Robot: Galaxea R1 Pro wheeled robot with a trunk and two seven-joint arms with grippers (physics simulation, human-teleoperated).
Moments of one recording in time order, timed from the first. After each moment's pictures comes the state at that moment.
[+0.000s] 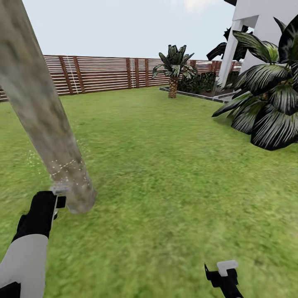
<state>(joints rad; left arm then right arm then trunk) -0.77 0.11 0.43 -0.99 -0.49 0.86 -0.09 -0.44 -0.10 -0.09 -0.15 0.23 -0.46 -0.08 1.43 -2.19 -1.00</state>
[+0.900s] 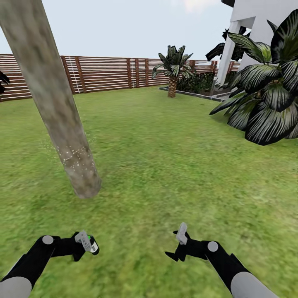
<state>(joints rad) -0.53 0.22 0.23 -0.70 -0.71 -0.05 -1.00 -0.59 -0.05 0.11 -0.48 0.45 -0.27 0.73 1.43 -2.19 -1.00</state>
